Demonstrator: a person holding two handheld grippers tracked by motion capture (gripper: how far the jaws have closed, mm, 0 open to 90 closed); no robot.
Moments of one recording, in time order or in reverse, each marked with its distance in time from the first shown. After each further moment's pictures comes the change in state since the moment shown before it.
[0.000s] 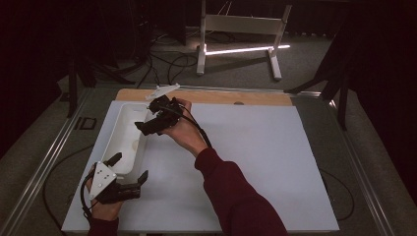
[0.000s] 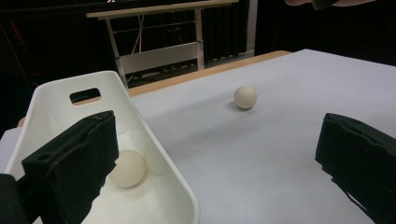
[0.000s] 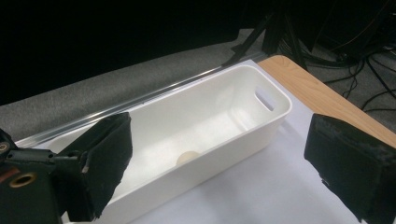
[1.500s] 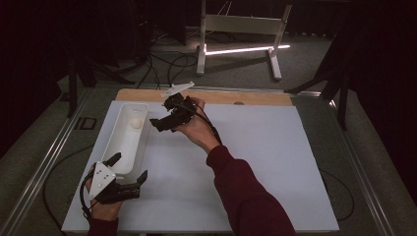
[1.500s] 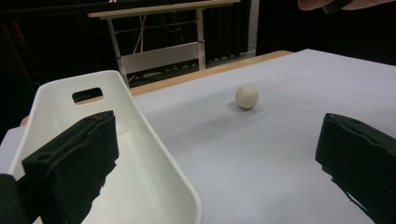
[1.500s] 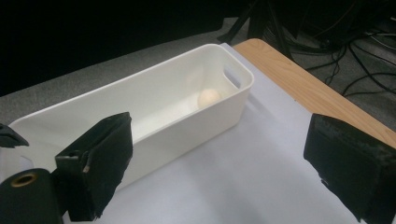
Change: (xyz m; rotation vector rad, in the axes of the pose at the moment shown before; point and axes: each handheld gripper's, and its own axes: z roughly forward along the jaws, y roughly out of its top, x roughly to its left) left arm 0.001 0.000 -0.001 -0.001 0.006 0.000; right arm -0.030 -0.017 -0.013 0.032 -0.049 0.034
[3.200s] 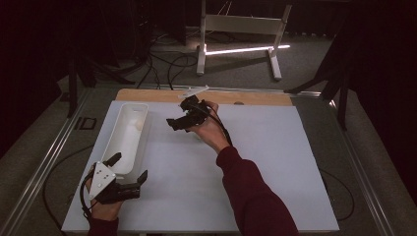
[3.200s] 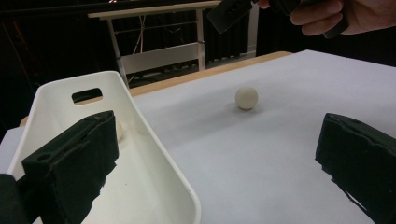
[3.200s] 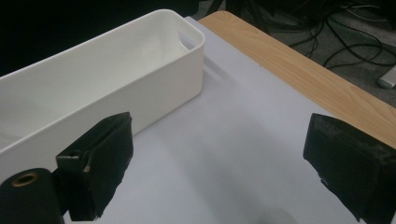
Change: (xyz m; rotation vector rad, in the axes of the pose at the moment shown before) left arm 0.000 0.000 0.000 0.000 0.000 -0.001; right arm -0.037 -0.035 0.001 0.039 -0.072 0.073
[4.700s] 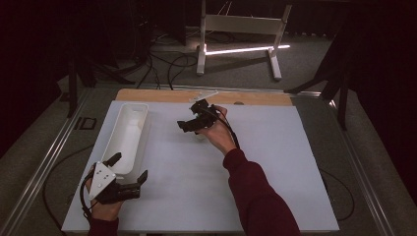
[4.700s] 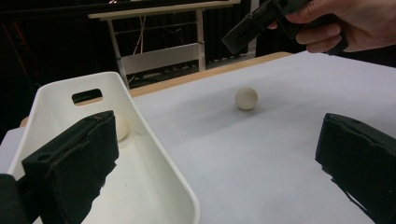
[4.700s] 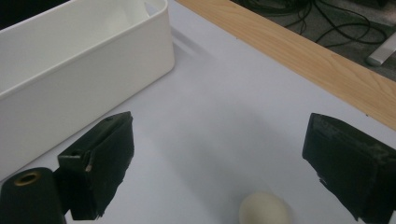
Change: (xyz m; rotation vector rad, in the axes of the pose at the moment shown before) left arm -0.001 0.000 0.000 -0.004 0.001 -0.004; right arm -0.025 -0.029 0.004 0.032 -0.034 0.055
